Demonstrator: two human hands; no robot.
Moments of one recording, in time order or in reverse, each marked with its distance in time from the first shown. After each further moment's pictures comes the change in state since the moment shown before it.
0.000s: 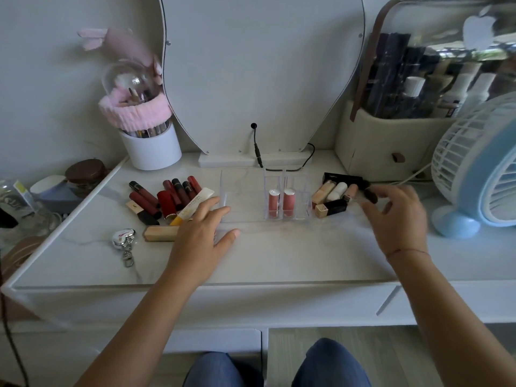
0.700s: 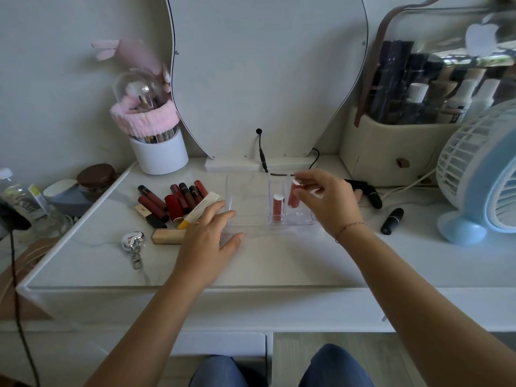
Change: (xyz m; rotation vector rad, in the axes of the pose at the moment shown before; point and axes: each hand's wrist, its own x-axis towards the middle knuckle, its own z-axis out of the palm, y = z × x) left_hand 0.000 0.003 -0.003 -0.004 -0.015 -0.026; right_hand 0.006 -0.083 0.043 0.318 -0.316 -0.223
